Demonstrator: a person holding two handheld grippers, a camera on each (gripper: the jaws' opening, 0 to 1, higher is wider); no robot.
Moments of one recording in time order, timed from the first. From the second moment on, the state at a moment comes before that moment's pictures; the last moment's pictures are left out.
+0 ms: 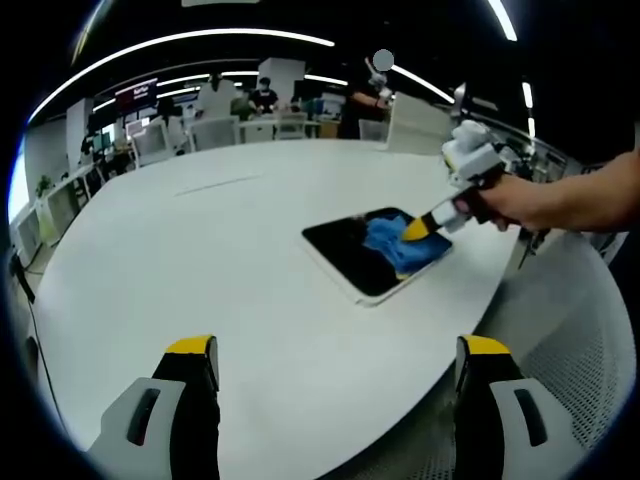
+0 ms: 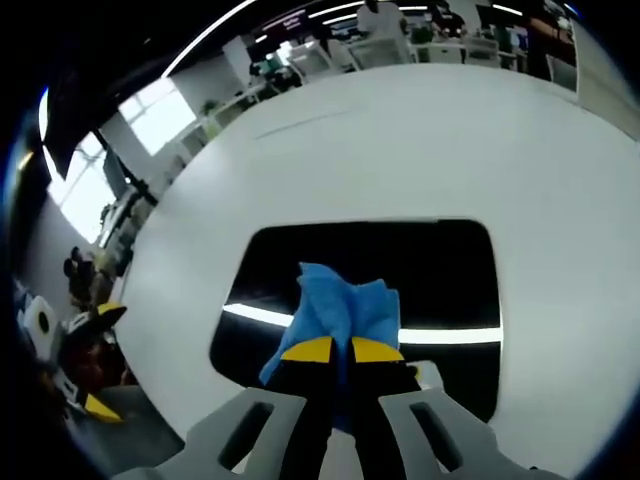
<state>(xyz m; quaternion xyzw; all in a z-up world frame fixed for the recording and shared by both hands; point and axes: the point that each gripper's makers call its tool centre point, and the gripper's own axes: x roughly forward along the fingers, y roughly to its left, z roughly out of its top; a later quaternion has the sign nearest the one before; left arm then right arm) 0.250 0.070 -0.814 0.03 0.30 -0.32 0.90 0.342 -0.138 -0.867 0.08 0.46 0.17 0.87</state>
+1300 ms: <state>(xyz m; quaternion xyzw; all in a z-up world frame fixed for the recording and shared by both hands) 0.249 0.070 -0.815 0.04 0.30 -0.32 0.90 0.343 -0.102 -0.867 0.07 0.47 0.19 0.86</state>
